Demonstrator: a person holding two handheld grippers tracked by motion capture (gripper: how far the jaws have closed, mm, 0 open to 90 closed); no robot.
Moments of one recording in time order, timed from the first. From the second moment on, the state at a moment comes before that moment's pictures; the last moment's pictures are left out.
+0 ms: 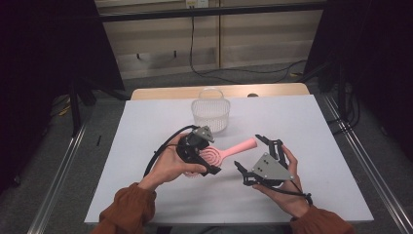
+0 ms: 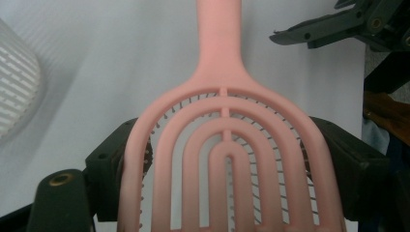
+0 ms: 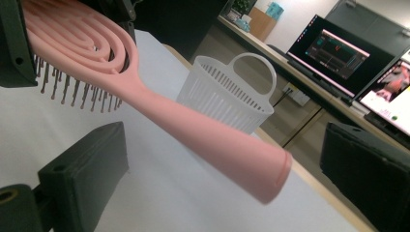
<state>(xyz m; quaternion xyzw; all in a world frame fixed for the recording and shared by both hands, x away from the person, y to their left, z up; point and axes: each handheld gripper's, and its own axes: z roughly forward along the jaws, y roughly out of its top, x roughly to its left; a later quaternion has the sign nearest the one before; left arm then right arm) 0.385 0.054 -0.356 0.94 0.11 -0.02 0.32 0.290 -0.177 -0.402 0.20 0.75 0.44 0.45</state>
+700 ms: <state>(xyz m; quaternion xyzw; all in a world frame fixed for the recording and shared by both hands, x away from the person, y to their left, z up) 0.387 0.035 -0.358 0.95 0.10 -0.03 0.30 0.296 -0.159 -0.409 0.08 0.79 0.31 0.53</state>
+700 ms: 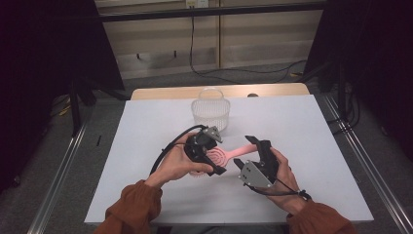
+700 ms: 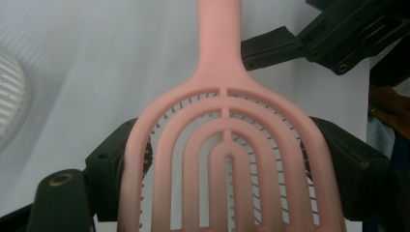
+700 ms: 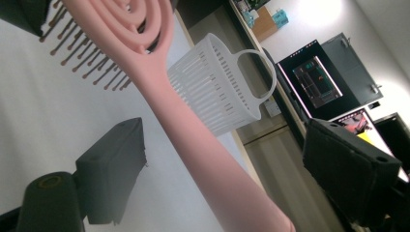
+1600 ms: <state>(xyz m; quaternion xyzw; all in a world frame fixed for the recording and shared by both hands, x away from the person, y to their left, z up) 0.393 0.019 -0.368 0.96 0.11 -0.03 0.27 0.292 -0.139 -0.432 0.00 0.79 0.22 0.57</state>
